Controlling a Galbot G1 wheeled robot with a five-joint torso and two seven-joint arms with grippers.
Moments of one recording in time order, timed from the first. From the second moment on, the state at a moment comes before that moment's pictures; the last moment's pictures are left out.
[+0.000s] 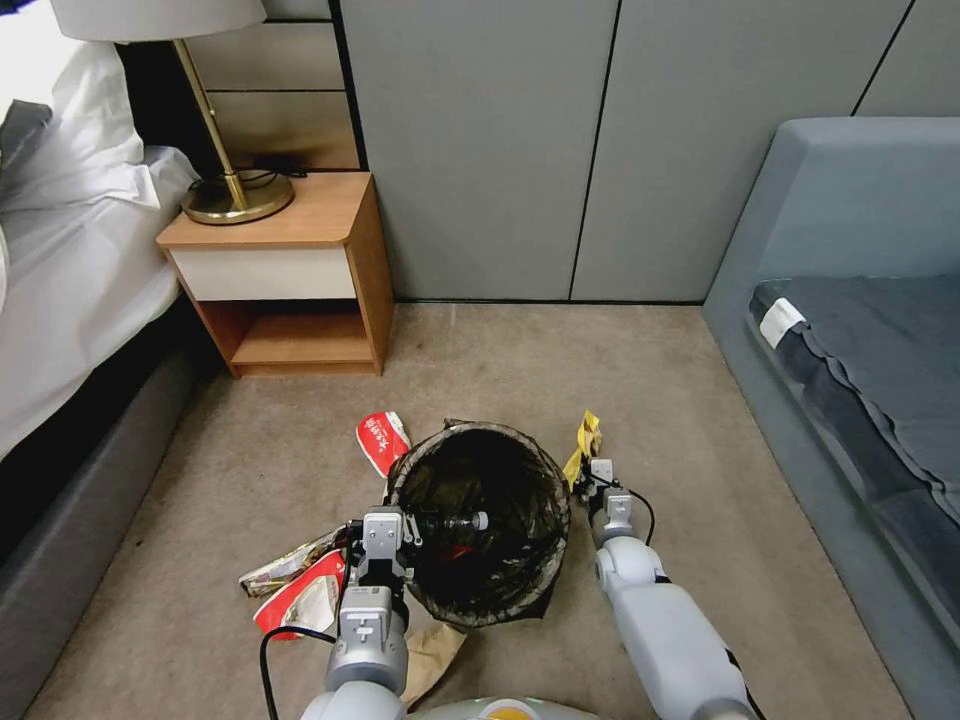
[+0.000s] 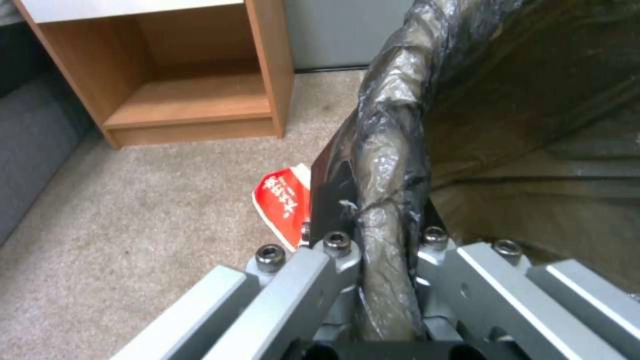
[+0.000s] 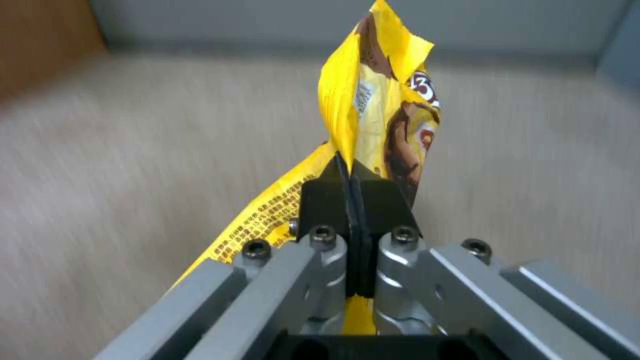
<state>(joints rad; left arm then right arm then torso) 1.74 -1.48 -0.22 -2.20 0.10 0.25 -0.35 -0.99 1.50 0.38 1.07 0.06 0.29 0.04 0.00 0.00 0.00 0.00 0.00</state>
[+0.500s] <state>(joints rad) 1.73 -1.47 -0.23 -2.19 0.09 0.25 -0.35 -1.27 1.45 0.34 1.80 0.02 0.54 -0.24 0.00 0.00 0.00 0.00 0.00</state>
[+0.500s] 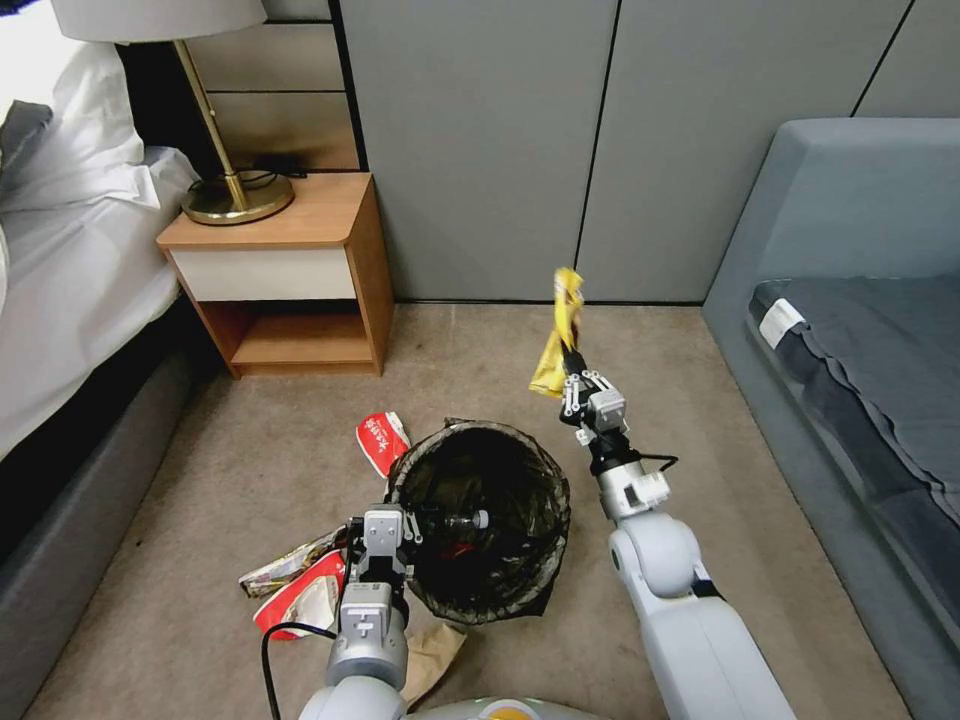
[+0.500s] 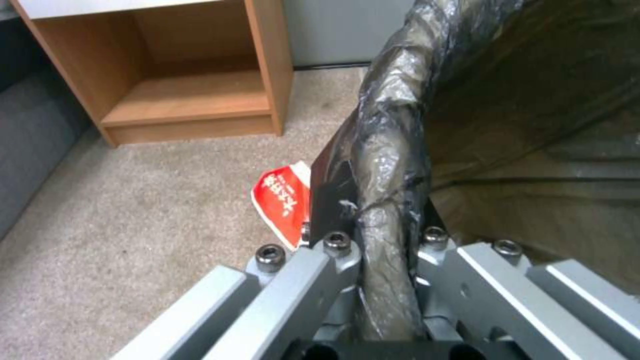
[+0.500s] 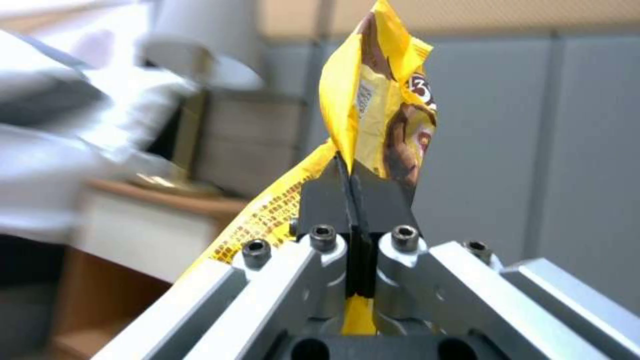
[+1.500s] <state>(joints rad) 1.72 -1.47 -0.23 -2.20 0.08 0.25 -0.35 -1.49 1.45 0.32 1.60 -0.01 0.71 -0.43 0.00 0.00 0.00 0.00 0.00</state>
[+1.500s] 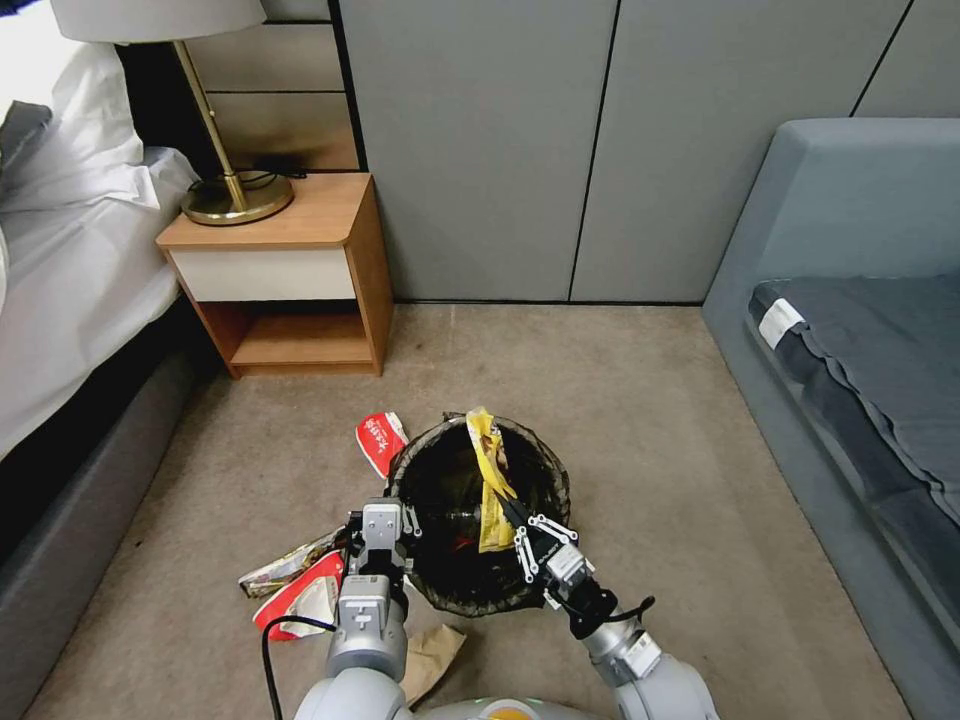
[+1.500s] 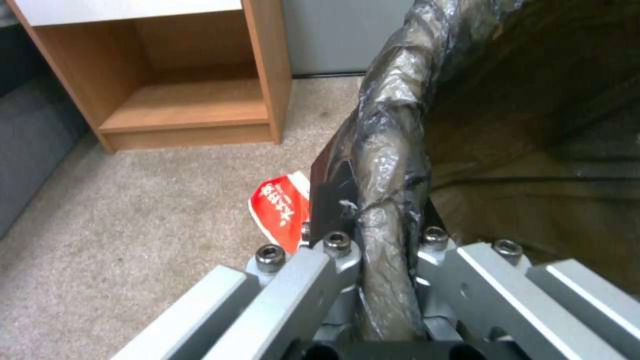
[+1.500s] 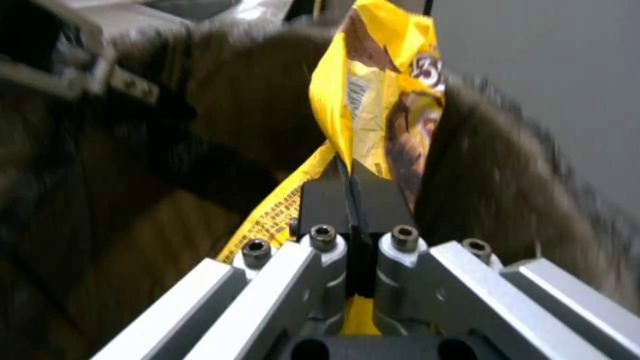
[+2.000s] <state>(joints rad) 1.72 -1.47 -0.22 -2.20 0.08 0.25 -0.35 -1.49 1.45 0.32 1.59 -0.02 0.70 -0.41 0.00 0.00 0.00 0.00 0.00</state>
